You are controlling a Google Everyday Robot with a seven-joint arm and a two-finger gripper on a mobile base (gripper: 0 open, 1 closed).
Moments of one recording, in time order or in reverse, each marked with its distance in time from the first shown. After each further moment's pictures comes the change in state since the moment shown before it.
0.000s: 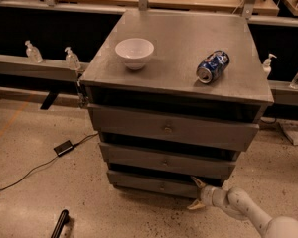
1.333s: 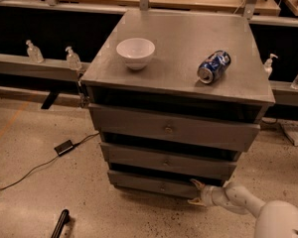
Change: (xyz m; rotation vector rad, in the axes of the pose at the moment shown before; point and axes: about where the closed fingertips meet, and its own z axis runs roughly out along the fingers) arm 0.002 0.022 -0.008 -0.159 0.090 0.020
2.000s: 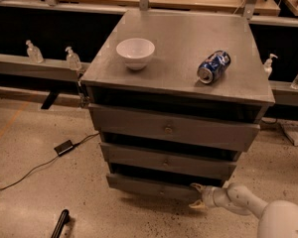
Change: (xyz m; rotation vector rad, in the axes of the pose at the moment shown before) arm -0.002 0.005 -0.010 -0.013 0.000 0.024
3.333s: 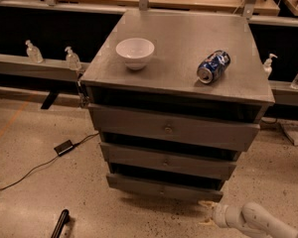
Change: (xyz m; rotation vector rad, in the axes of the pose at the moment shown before) arm -0.004 0.064 -0.050 0.004 -0.044 0.124
